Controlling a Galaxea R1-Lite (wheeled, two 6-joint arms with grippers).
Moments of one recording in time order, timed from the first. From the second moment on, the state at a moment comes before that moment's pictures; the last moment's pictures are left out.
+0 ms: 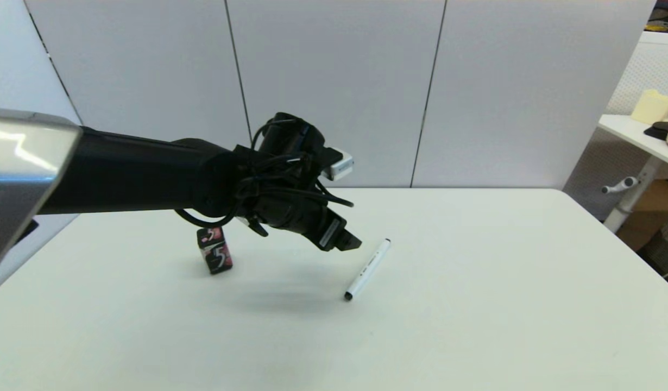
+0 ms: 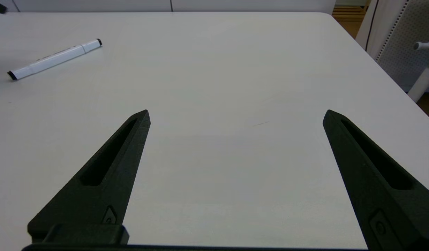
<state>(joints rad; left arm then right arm) -0.66 2.01 -1.56 0.26 -0.10 0.21 0.00 0.00 0.00 0.00 0.01 0.00</state>
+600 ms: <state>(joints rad) -0.71 2.16 -1.67 0.27 -0.10 0.20 0.00 0.00 0.00 0.00 0.01 0.00</state>
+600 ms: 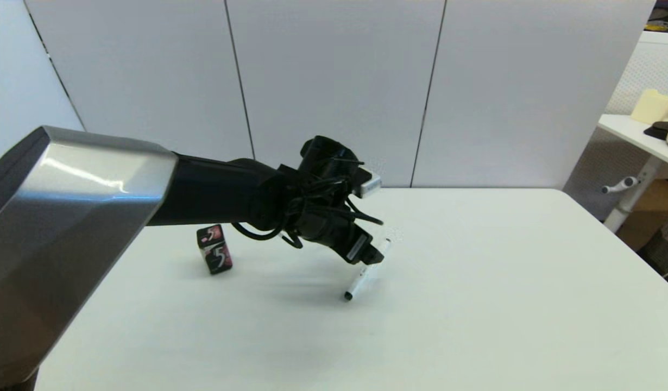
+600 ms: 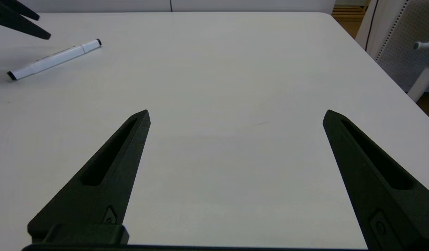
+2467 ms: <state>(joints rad) -0.79 2.27 -1.77 0.33 0.04 0.02 0.00 0.00 0.00 0.00 0.01 0.00</state>
